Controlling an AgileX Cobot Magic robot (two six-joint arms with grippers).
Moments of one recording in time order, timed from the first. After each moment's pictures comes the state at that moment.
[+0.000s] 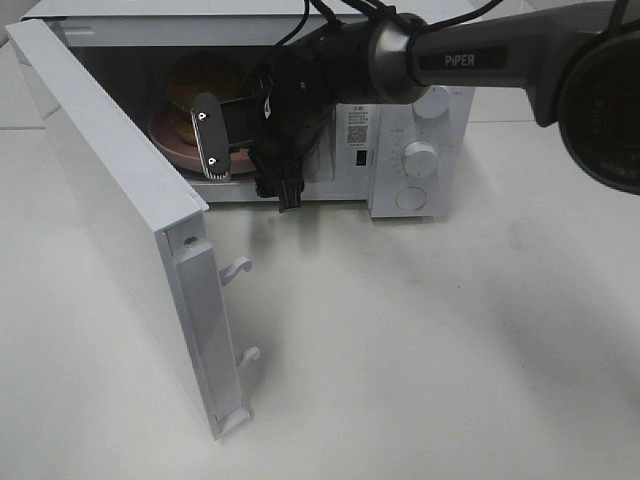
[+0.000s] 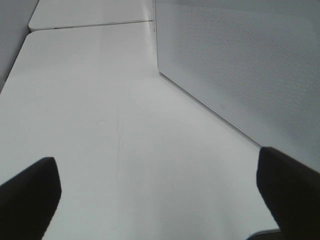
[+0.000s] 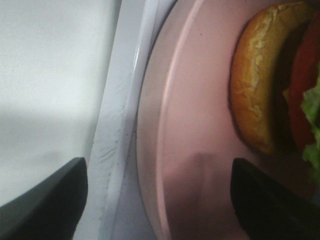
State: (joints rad) left arm 0.04 0.00 -0.50 -0.15 1.05 0.15; right arm 0.63 2.37 -1.88 -0.20 0.40 -1.04
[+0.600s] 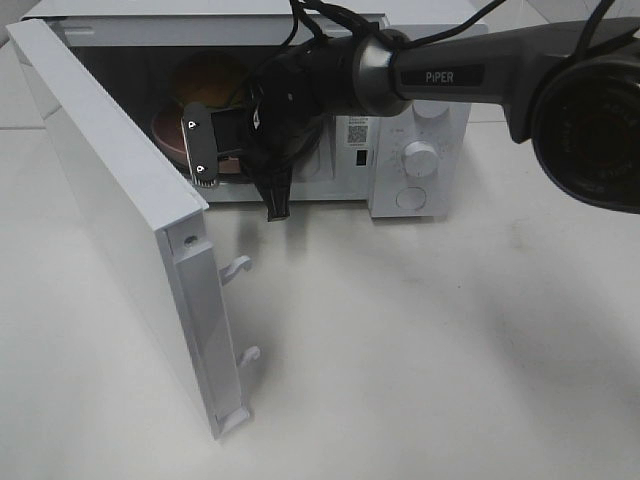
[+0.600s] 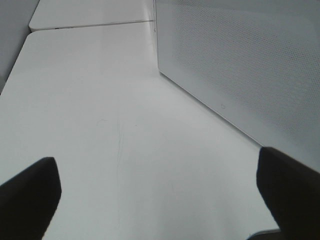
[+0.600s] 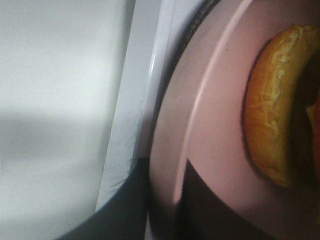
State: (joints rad) left arm 0.04 0.00 -0.50 -0.15 1.05 0.15; right arm 0.64 2.41 -1.92 -0.18 0.41 -1.01
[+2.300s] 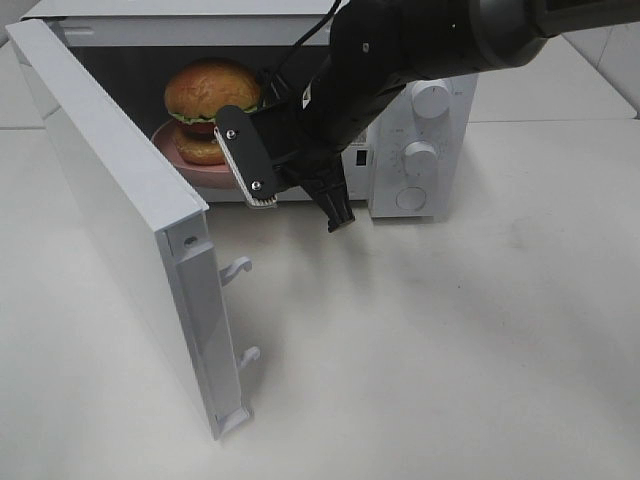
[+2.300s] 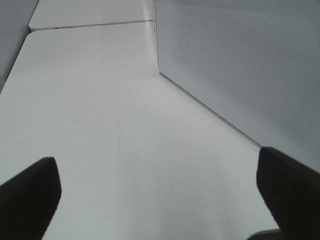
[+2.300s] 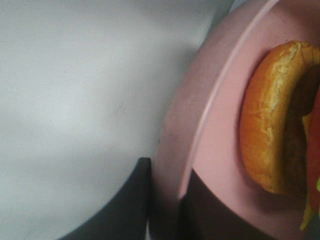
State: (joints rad) left arm 0.04 -0.01 -0.50 -0.15 1.05 0.15; right arm 0.64 2.03 -1.47 0.06 0.38 -1.48
